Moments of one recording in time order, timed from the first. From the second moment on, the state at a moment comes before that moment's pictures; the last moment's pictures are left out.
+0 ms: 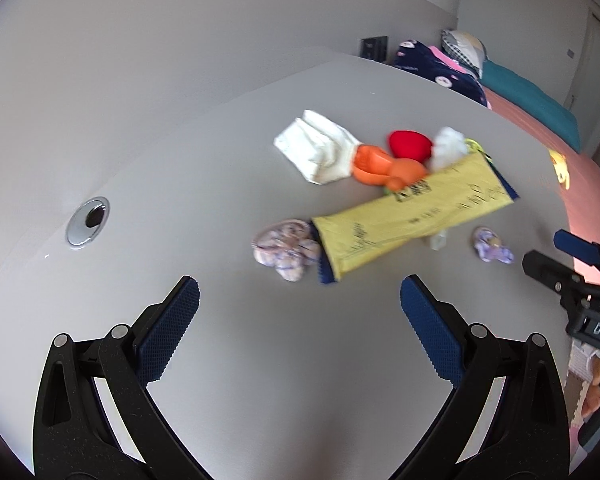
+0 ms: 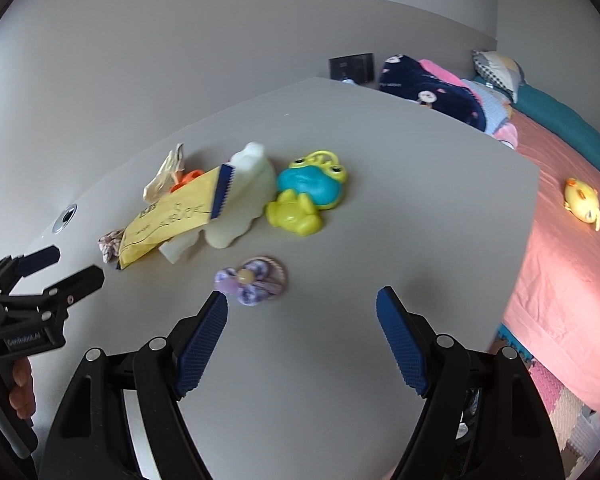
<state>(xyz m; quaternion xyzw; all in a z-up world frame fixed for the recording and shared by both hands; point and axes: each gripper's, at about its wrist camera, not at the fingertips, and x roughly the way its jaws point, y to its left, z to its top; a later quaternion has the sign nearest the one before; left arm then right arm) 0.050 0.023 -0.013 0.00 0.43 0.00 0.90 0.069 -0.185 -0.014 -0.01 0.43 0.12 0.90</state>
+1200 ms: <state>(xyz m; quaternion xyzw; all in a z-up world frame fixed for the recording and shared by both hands) 0.082 0.019 -0.031 0.02 0.43 -0.01 0.90 0.087 -0.173 -0.025 -0.02 0.45 0.14 0.88</state>
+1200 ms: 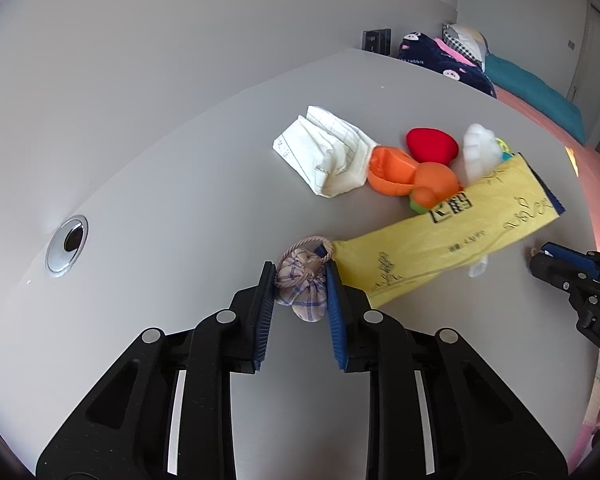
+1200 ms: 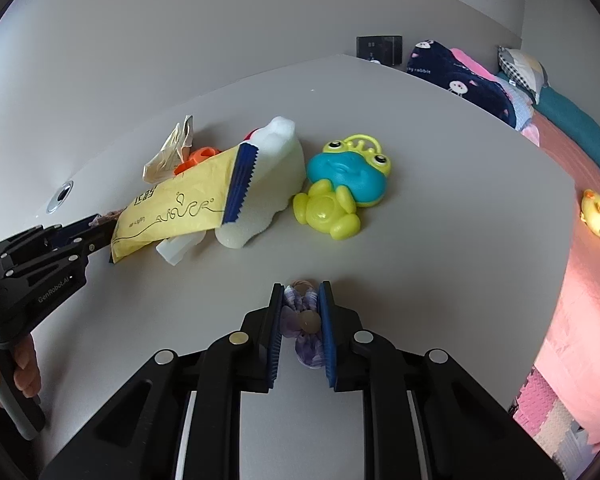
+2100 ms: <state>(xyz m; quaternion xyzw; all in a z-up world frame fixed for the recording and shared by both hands) 0.045 -0.087 0.009 0.05 0.39 -0.07 0.92 0.036 -0.301 0.019 0.05 0.41 0.07 0.91</state>
